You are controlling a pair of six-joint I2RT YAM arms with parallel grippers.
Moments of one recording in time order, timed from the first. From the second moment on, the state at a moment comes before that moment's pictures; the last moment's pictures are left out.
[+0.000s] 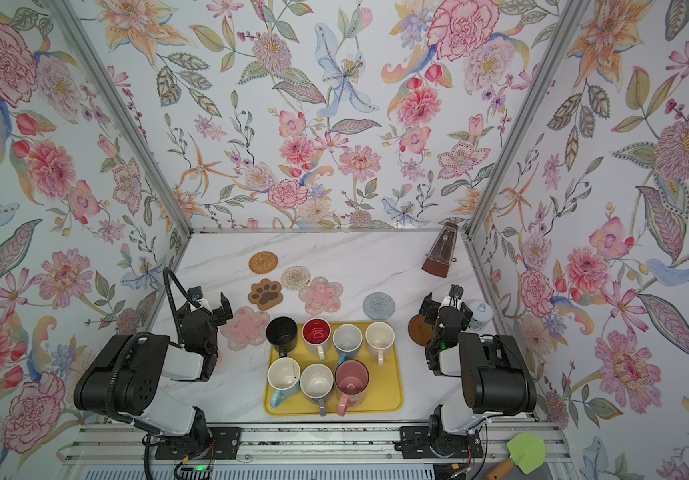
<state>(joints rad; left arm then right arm) -0.03 1.57 0.24 1.13 -0.37 0.00 -0.04 1.55 0.28 1.00 0.27 0.11</state>
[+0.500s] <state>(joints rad) -0.09 1.02 0.60 0.45 -0.43 -0.25 0.13 1.12 0.70 0.32 0.41 0.39</state>
